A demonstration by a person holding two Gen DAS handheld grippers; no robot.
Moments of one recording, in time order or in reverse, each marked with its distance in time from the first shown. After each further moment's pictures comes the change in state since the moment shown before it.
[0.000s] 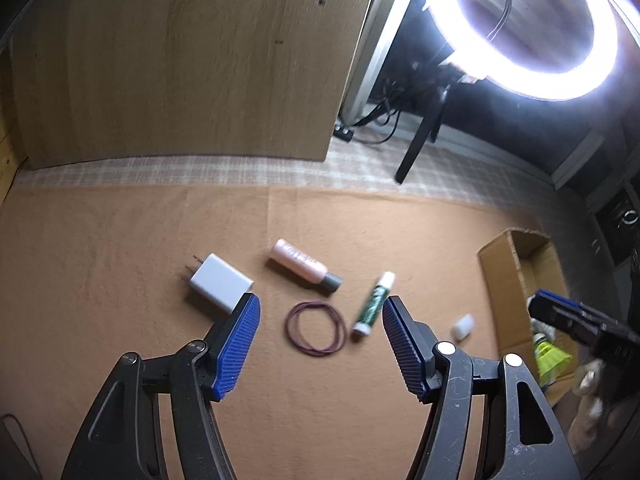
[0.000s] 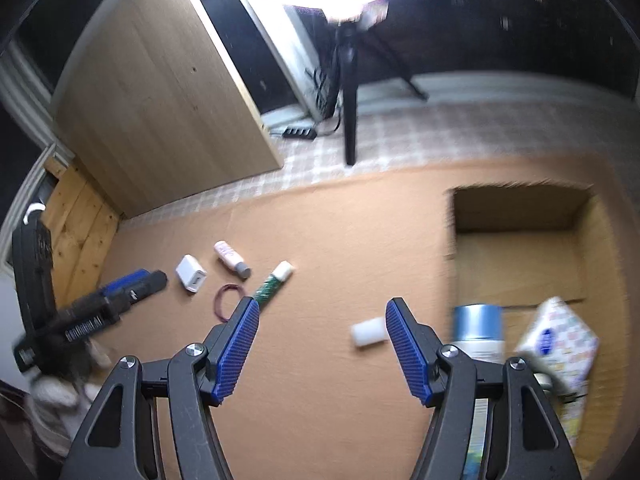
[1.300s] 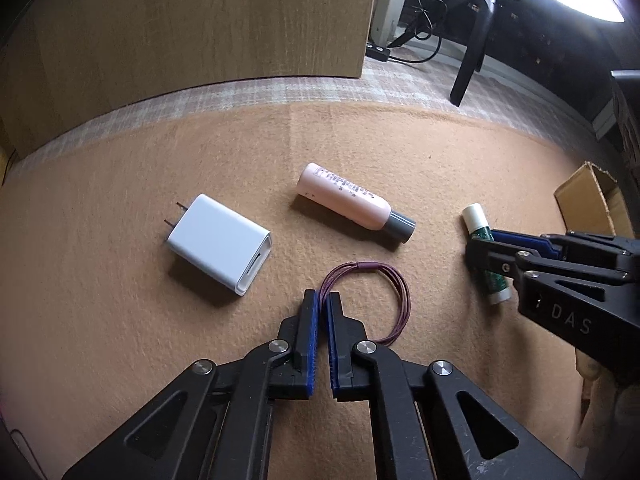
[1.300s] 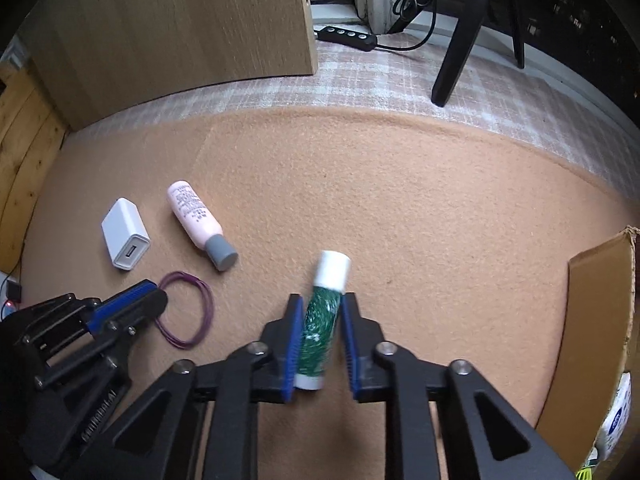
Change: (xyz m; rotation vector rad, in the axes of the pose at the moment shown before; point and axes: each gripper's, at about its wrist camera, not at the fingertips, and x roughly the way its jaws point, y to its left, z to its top) left arm 0.088 0.014 -0.020 0.059 0.137 0.118; right arm 0.135 0.062 0.004 -0.199 0.194 -0.218
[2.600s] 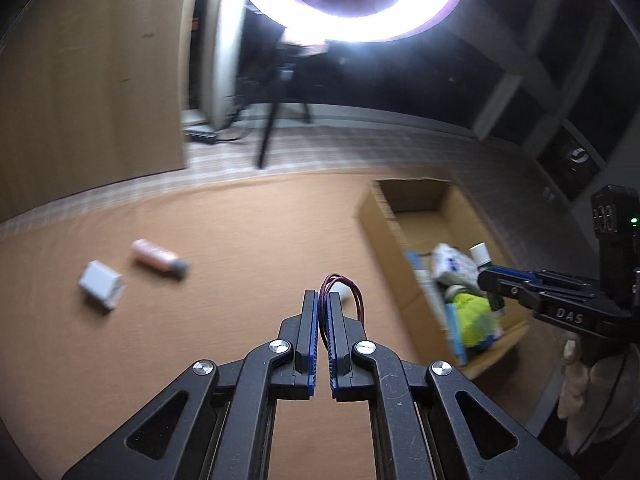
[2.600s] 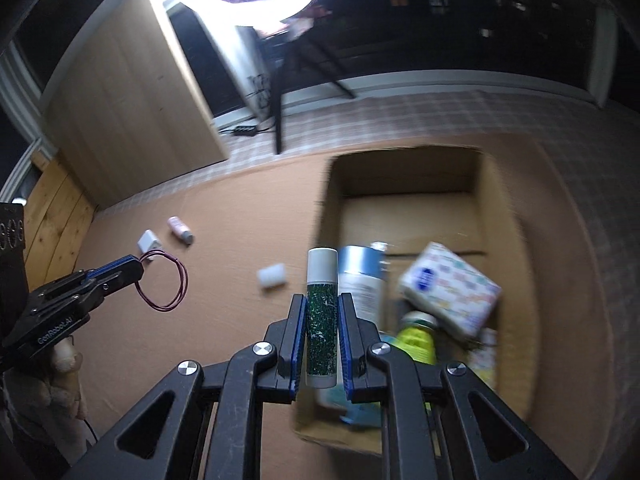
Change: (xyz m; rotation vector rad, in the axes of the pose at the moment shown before) left arm -0.127 -0.146 -0.034 0.189 -0.189 -0.278; right arm -0.173 -0.154 -0.143 0.231 -0.259 0.026
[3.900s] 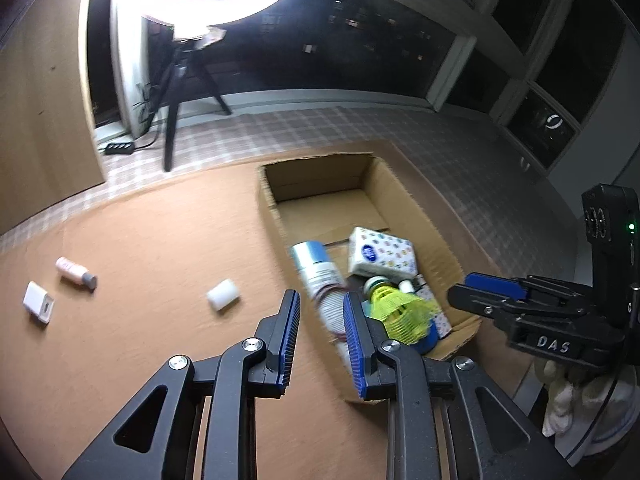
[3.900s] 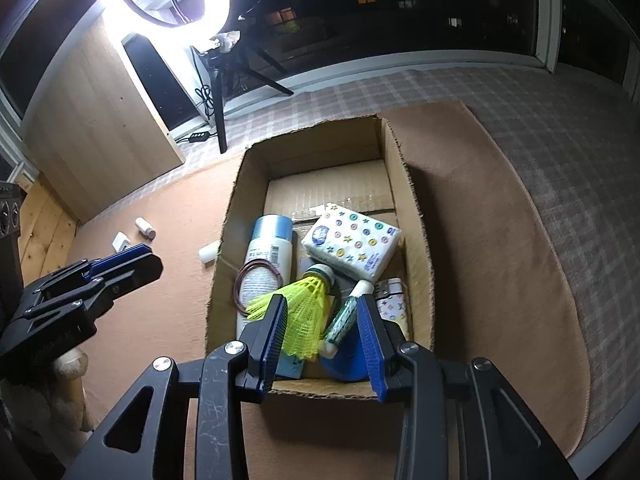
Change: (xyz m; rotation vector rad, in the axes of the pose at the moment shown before) left arm 0.030 -0.094 -0.004 0.090 0.047 -0.054; right arm -0.027 -0.053 -0.032 0.082 -0.002 -0.038
